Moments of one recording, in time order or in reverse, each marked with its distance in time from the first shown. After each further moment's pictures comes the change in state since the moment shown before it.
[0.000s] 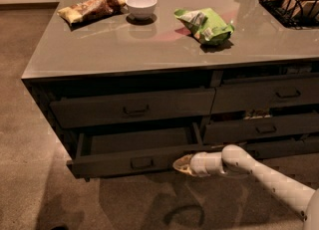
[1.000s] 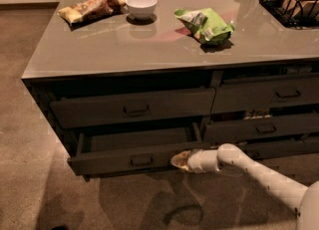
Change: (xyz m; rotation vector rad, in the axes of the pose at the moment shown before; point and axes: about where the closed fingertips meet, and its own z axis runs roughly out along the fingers) arm -0.001 -0.021 0.016 0.058 0.012 -0.008
